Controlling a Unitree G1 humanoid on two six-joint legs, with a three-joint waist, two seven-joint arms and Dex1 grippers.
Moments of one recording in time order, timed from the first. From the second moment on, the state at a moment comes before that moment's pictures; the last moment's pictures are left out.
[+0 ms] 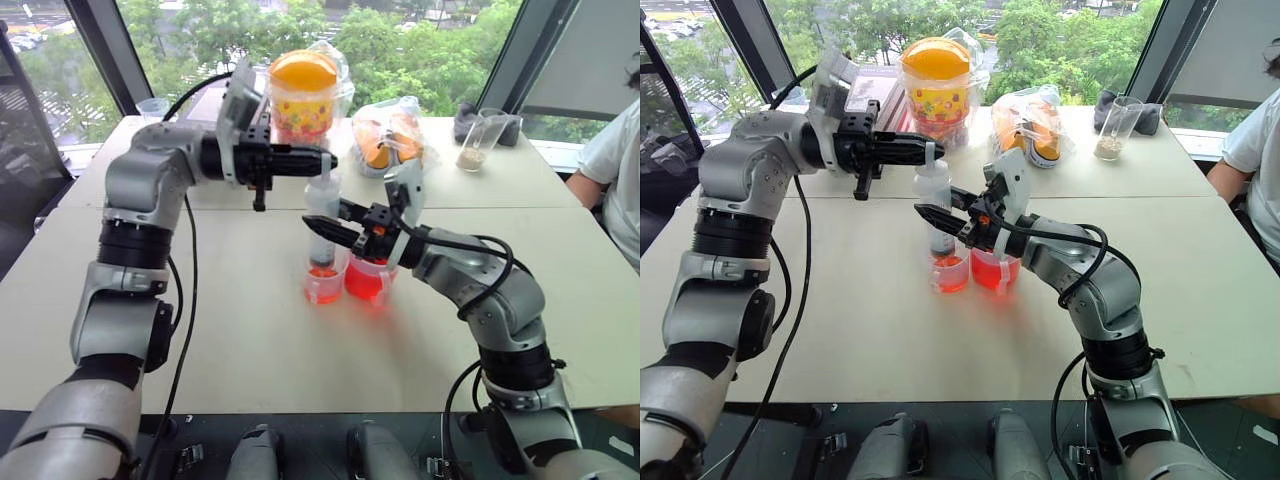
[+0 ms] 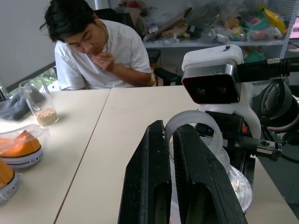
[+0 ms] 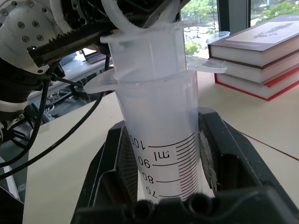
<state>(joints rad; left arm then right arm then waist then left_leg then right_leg) -1.13 0.50 -0.04 0.37 -0.46 0.52 -1.41 -0.63 -0.34 0.07 -0.35 0.59 0.75 0.56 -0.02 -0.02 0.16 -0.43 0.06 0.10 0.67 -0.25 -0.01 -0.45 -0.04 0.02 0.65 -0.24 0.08</state>
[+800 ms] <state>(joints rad) -1.13 0.65 0.03 0.38 -0.51 0.67 -1.40 -0.67 -0.33 0.04 -0.36 0.60 0.73 0.54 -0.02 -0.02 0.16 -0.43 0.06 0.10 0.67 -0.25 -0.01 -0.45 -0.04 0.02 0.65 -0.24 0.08</state>
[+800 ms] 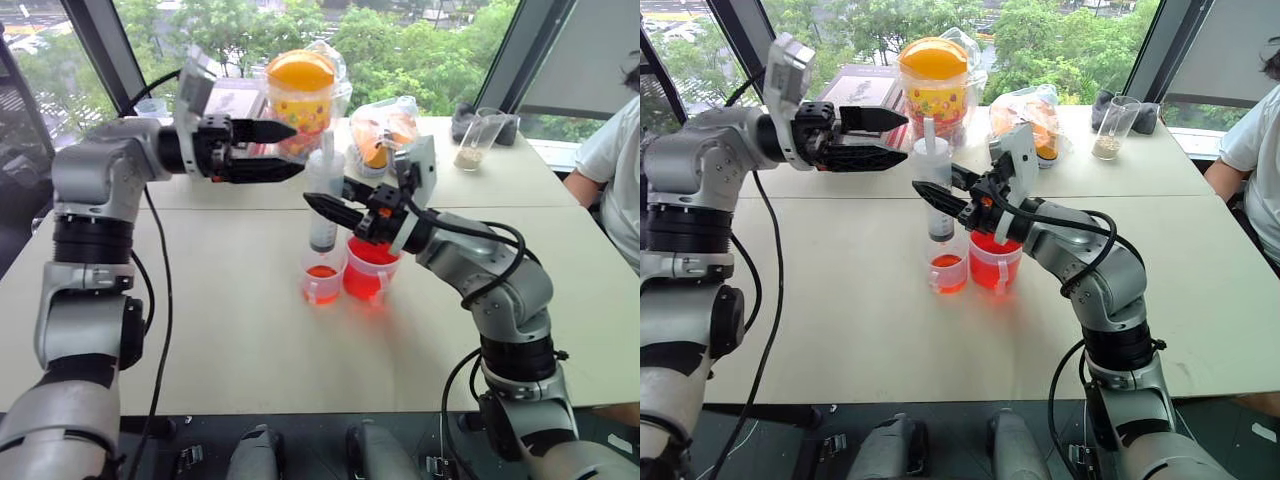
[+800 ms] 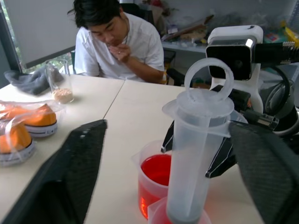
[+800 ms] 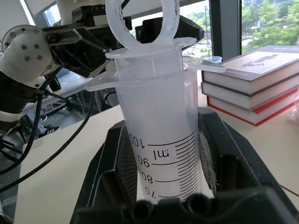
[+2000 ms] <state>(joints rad) -0.75 0.64 0.10 -0.01 -0.72 0.80 -1.22 -1.09 -0.75 0.22 0.48 0.46 1.50 0.51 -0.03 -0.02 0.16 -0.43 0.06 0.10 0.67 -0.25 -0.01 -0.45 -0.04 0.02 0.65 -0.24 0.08</state>
